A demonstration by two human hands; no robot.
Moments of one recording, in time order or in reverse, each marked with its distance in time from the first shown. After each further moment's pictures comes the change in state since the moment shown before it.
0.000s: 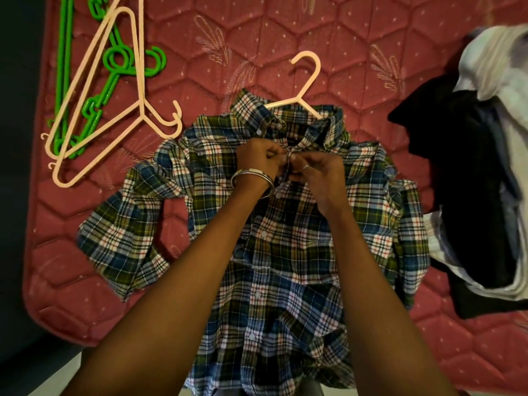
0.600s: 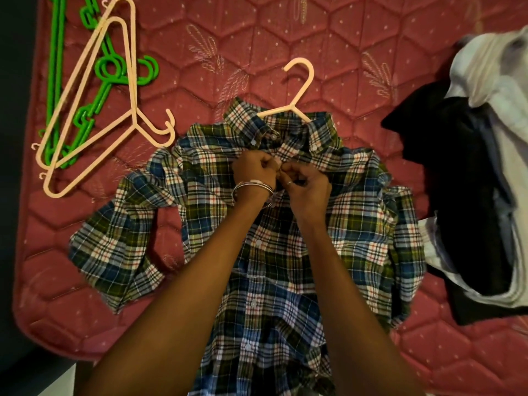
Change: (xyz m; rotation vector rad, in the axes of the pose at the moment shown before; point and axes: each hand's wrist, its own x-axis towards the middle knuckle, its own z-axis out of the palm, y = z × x) left_hand 0.000 0.000 0.015 0.025 0.140 -0.079; right_hand -0.001 0.029 0.021 -0.178 0.241 -0.106
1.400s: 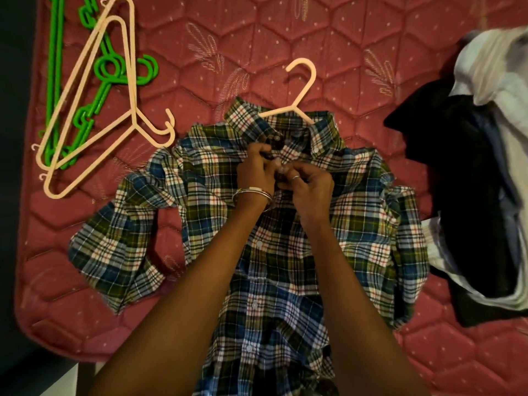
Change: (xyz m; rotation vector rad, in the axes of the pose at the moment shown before) left_hand -0.003 -0.009 0.003 -0.009 -0.045 0.089; right_hand 0.002 -0.005 -0.003 0.148 -0.035 0.071
